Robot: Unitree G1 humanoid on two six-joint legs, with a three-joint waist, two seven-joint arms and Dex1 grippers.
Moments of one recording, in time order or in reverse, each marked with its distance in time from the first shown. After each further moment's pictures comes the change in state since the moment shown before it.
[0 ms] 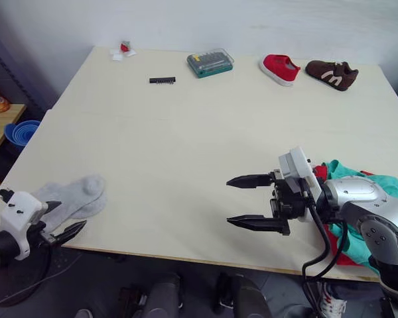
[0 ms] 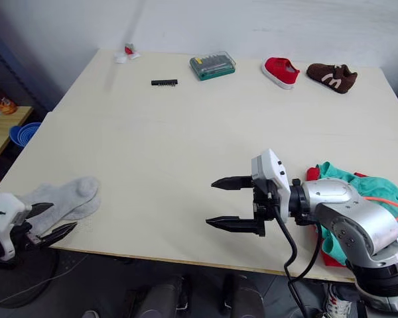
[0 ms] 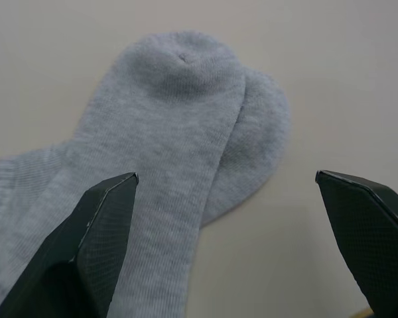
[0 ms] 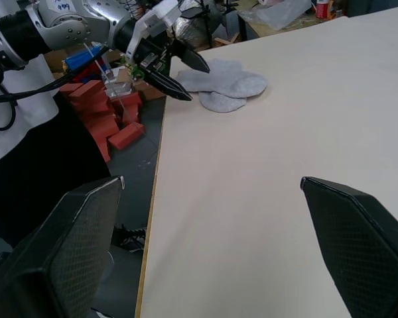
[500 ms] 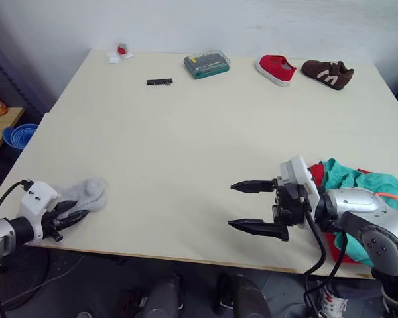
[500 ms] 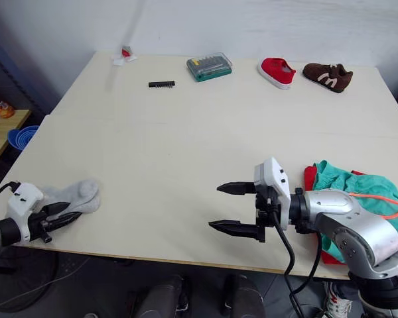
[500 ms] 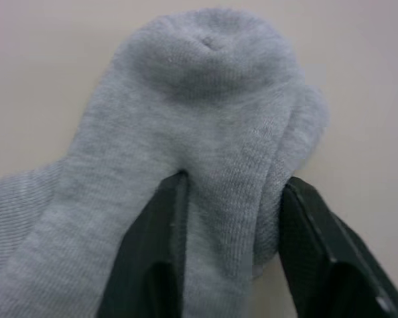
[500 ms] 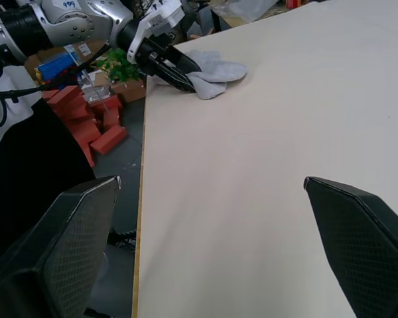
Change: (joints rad) left arm -0.207 0.064 -0.163 0.233 0.019 -0.024 -0.049; right arm 0.098 -0.005 -0.032 -0.030 -0.014 -0.024 -0.065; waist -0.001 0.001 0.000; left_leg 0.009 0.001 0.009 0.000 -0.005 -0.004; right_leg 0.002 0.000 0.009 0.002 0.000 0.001
